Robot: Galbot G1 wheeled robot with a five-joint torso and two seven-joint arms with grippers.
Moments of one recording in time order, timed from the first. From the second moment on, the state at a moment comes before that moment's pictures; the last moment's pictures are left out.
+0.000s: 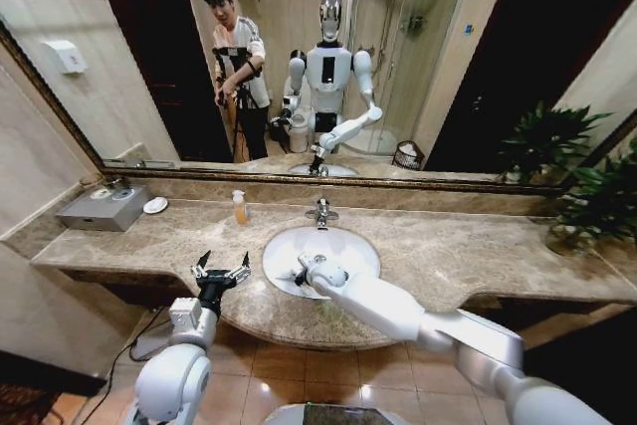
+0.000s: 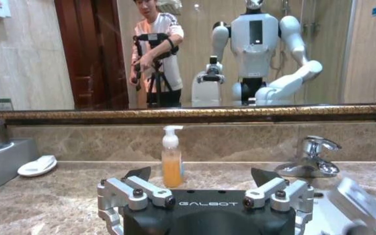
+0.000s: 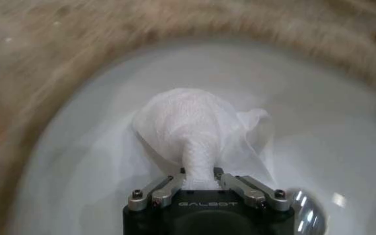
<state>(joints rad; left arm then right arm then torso) 1.68 -1.40 -0.62 -2.34 -0.15 0.32 -0.09 -0.35 1.39 -0.72 1.12 0.77 -0.61 0.18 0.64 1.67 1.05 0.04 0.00</state>
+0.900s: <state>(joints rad) 1.68 -1.40 -0.62 -2.34 -0.15 0.32 -0.09 -0.39 1.40 -0.67 1.10 0.70 -0.59 0.16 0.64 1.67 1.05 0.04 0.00</state>
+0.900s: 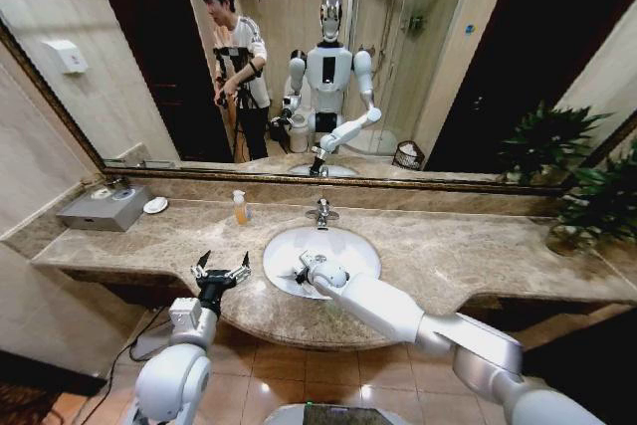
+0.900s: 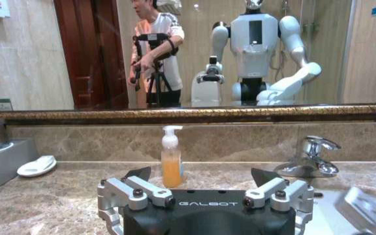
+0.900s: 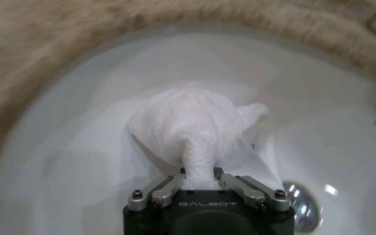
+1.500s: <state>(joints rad) 1.68 -1.40 -0.62 -2.34 -0.15 0.32 -0.09 -0.44 1.32 -0.67 1.23 0.75 -0.62 0.20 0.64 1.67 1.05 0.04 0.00</state>
